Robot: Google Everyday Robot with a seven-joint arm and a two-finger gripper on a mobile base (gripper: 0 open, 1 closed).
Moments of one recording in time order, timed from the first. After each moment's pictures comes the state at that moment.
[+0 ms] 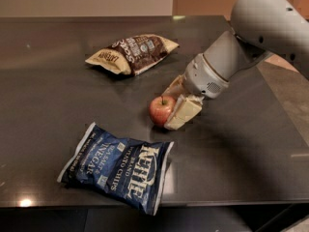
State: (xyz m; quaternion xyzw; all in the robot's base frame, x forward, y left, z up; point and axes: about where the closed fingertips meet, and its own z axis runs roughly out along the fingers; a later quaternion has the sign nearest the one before) arm 0.493 -0.043 0.857 -0.69 0.64 0.24 0.22
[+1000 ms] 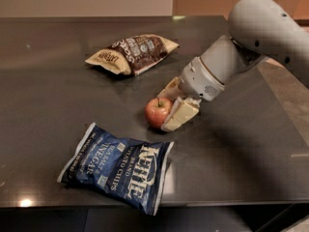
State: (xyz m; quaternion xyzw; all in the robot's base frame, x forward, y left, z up) arm 0.491 -0.033 0.852 -0.71 0.62 0.26 0.23
